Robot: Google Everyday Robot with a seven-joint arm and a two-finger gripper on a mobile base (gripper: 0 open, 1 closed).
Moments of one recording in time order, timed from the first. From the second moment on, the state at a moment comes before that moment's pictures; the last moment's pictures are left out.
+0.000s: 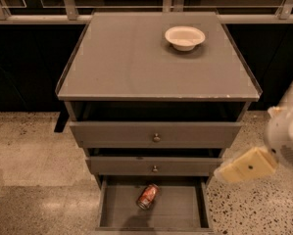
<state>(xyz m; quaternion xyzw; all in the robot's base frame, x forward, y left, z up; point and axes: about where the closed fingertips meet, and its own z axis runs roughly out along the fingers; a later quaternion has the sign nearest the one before) 0.381 -0.210 0.884 -0.35 0.89 0.00 0.29</state>
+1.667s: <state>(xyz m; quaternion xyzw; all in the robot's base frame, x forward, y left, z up) 0.312 -0.191 0.672 -0.18 0.94 0.09 0.29</state>
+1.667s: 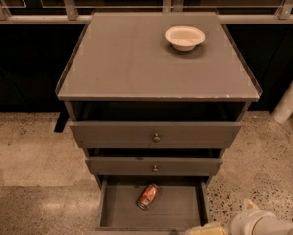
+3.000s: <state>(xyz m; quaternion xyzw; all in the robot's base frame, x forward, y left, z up) 0.280 -0.156 0.525 -0.14 0.95 0.18 0.22</state>
